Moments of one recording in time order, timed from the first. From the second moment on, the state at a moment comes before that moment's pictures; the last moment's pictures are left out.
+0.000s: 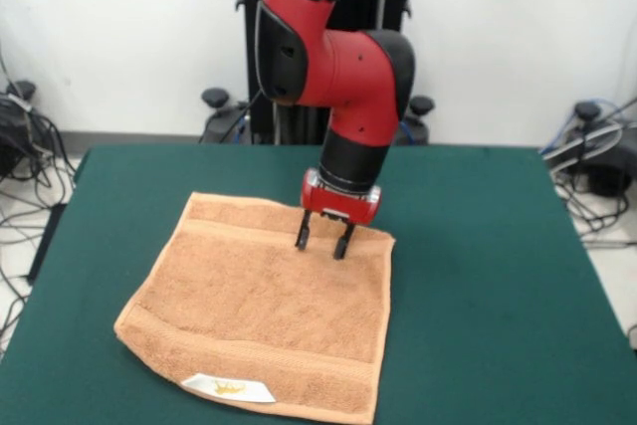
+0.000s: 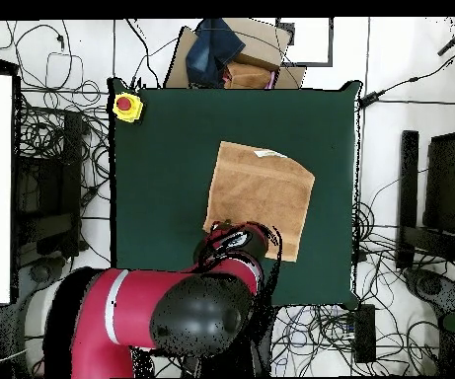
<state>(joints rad) 0.03 -0.03 -0.28 1.50 -0.45 -0.12 2.36</state>
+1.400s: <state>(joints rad) -0.02 -0.20 -0.16 1.58 -0.46 -0.08 2.36</state>
